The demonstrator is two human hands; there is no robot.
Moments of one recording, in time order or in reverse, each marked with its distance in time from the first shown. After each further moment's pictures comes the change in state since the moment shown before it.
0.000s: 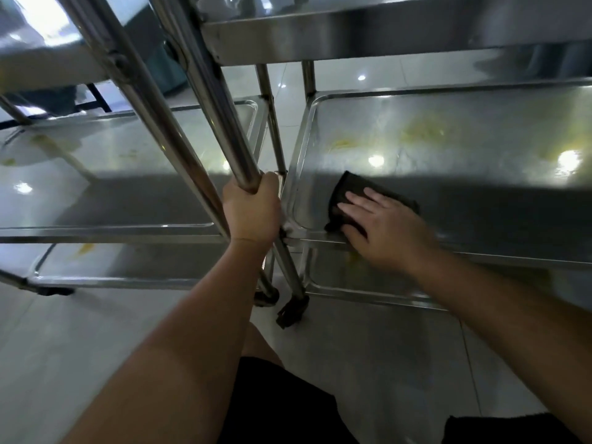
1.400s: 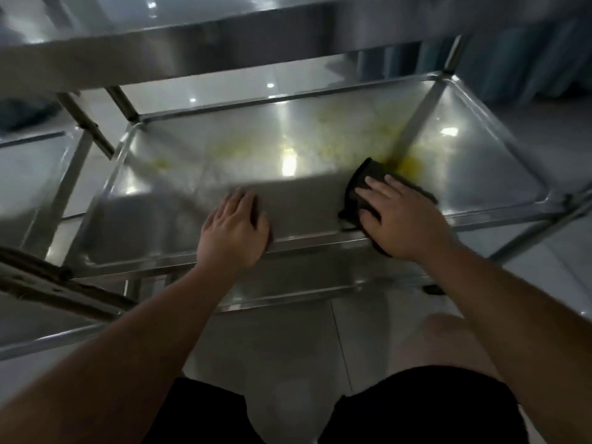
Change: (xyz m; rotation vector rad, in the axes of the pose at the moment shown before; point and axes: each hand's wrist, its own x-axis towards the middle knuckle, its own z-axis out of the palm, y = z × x) left_hand -0.131 -0.027 0.241 1.022 -0.594 0.364; right_hand -0.184 0.289 -0.071 -0.049 0.080 0.393
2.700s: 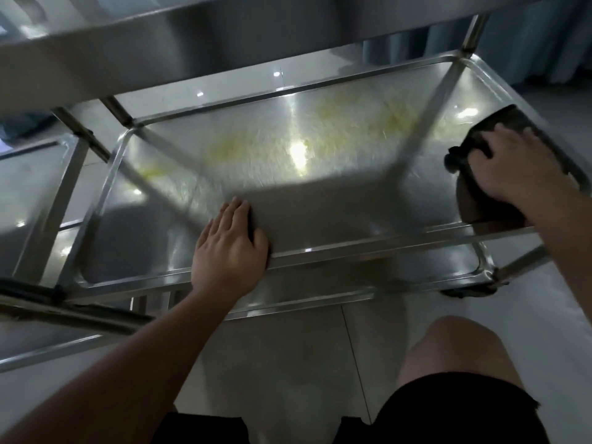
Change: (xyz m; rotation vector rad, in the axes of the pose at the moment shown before) left_hand -0.010 0.014 -0.007 0.089 0.006 -0.034; right_hand 0.060 0.155 -0.028 0.089 0.011 0.525
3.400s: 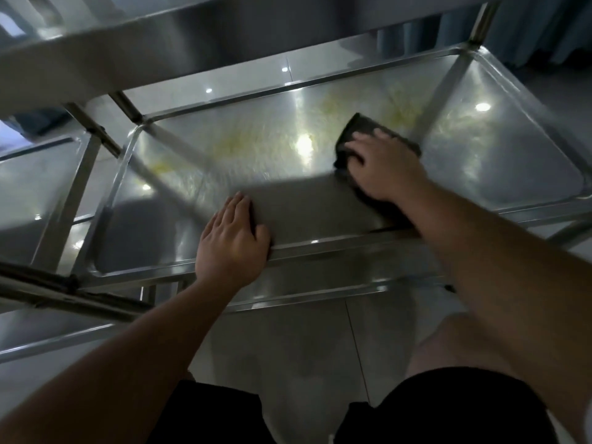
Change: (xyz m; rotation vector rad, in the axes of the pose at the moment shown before) left_hand 0.000 0.000 -0.001 0.013 -0.024 -0.004; right_hand -0.029 -0.155 0.041 0.048 -0.047 -0.495
